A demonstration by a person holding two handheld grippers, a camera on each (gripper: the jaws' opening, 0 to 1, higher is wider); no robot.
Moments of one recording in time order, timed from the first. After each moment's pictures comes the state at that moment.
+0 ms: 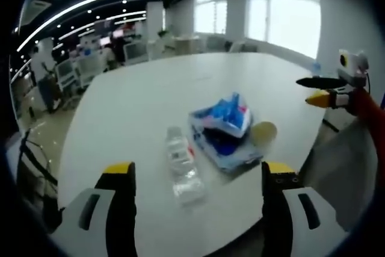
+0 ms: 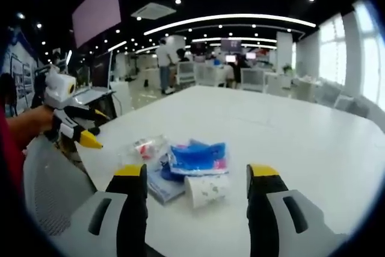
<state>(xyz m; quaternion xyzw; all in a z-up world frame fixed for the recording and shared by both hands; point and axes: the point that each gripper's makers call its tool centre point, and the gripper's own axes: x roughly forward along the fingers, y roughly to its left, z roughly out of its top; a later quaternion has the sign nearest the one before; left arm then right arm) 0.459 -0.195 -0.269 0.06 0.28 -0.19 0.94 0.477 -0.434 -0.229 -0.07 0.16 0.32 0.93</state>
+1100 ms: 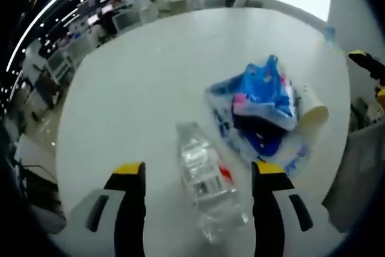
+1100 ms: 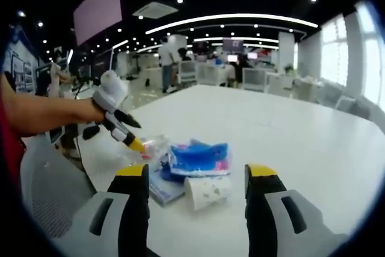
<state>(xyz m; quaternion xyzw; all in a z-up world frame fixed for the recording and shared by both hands) 0.549 -0.192 -0.348 0.13 0.42 -0.17 0.88 0.482 -0.431 -0.238 -0.07 0.17 0.32 0.93</state>
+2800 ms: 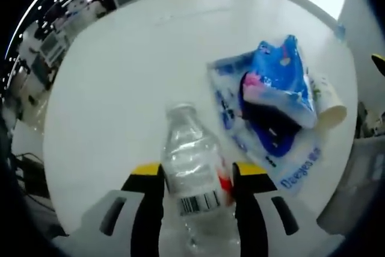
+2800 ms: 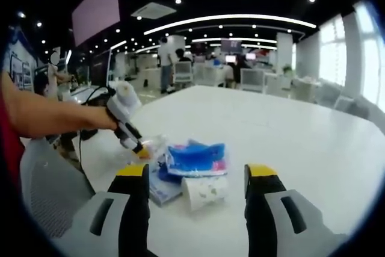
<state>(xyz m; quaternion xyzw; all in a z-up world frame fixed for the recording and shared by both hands) 0.550 -0.197 -0.387 0.11 0.49 -0.16 0.85 0.483 -0.434 -0.237 -0.07 0.17 0.32 0.93</state>
